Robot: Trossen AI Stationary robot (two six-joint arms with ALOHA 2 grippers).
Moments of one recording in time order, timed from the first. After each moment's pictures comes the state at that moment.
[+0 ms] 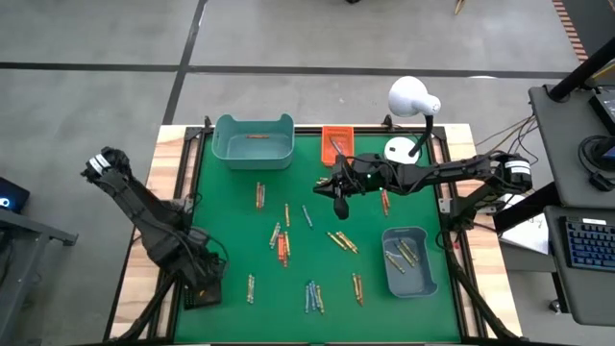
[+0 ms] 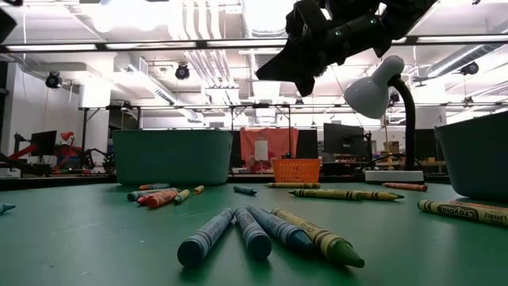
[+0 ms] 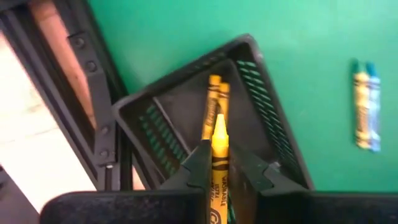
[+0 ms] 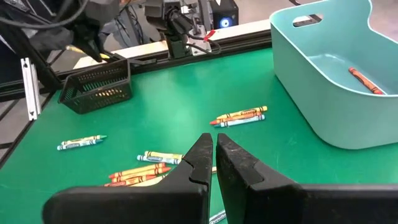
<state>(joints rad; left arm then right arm) -0.83 1.28 0.96 -1.22 0.06 -2.12 -0.16 1.50 0.88 0.29 -0.17 0.13</state>
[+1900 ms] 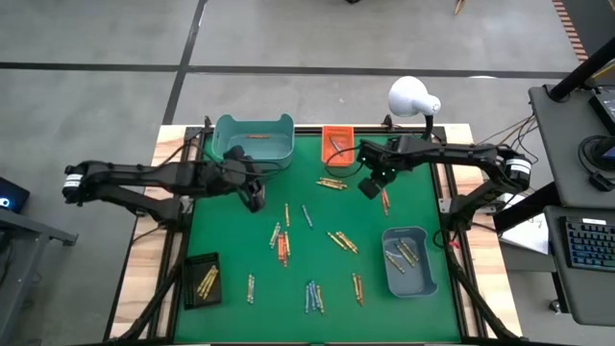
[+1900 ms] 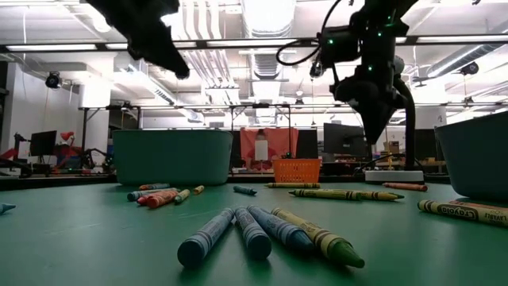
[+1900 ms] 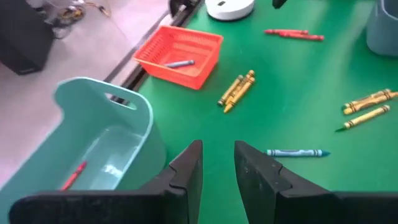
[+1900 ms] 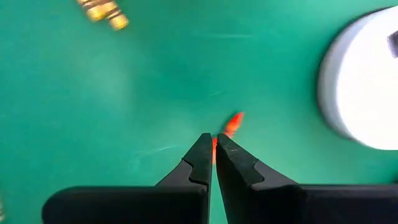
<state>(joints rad) 0.05 1.08 0.88 -0.47 -0.41 -0.13 -0.38 1.51 1.08 -0.99 0.07 0.44</state>
